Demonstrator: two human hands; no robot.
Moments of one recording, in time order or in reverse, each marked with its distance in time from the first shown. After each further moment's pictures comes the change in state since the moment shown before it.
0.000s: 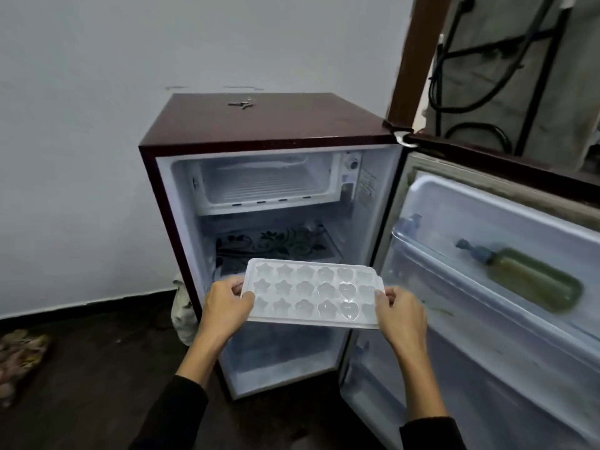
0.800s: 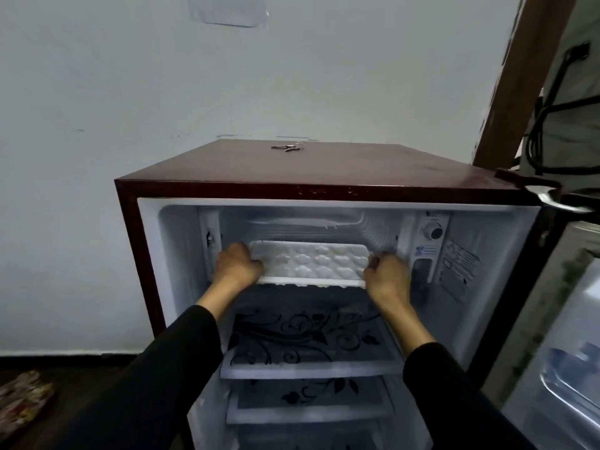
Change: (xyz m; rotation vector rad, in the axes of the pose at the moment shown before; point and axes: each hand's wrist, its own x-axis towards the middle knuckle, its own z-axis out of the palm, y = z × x) left_hand 0.262 0.020 0.010 0.264 0.226 -0.054; right_hand 0.248 -0.130 0.162 0.049 -0.008 -0.392
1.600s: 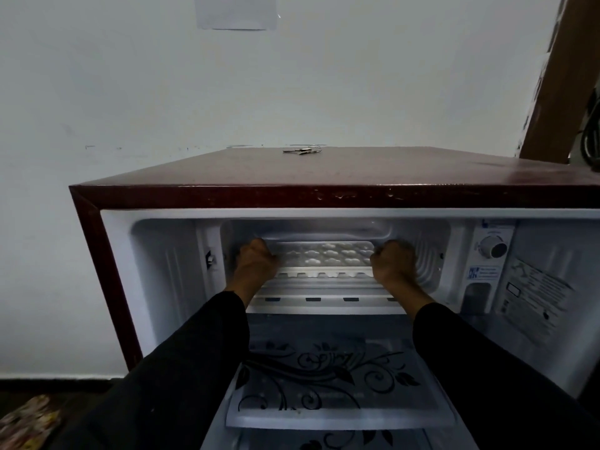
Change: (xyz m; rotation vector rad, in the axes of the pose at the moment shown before) left_hand 0.105 -0.007 0.038 0.081 0.006 -0.006; right_hand 0.104 -0.016 0.072 -0.109 -0.065 0.021
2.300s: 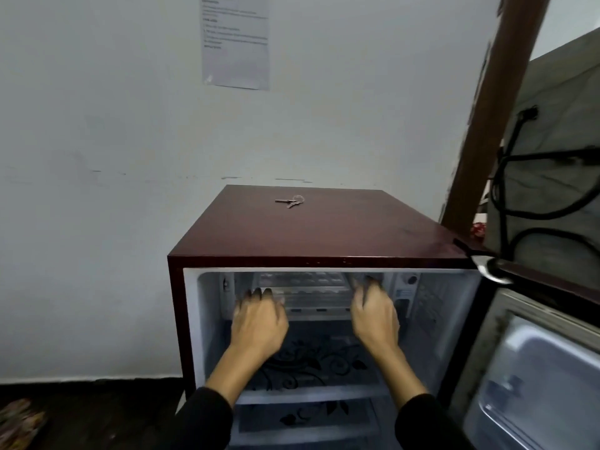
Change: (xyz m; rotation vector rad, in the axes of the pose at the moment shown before) left_hand -0.177 0.024 -0.077 0.301 0.023 0.306; right_hand -0.171 -0.036 -0.136 0.104 0.089 -0.015
